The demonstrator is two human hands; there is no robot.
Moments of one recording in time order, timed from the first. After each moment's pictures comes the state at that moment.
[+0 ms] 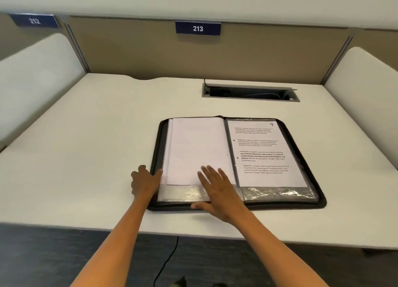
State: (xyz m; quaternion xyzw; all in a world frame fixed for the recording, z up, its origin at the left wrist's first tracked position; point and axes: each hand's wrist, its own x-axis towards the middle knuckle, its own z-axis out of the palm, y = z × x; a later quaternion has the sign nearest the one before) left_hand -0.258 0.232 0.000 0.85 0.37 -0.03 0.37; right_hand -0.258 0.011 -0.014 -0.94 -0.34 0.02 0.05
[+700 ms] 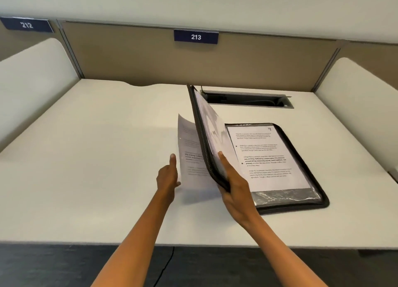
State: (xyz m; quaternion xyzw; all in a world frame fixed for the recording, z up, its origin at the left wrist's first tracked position) left_hand -0.234 0.204 0.017 0.66 0.32 -0.01 0.68; right_hand -0.272 0.026 0.036 -0.85 -0.22 -0.13 0.47
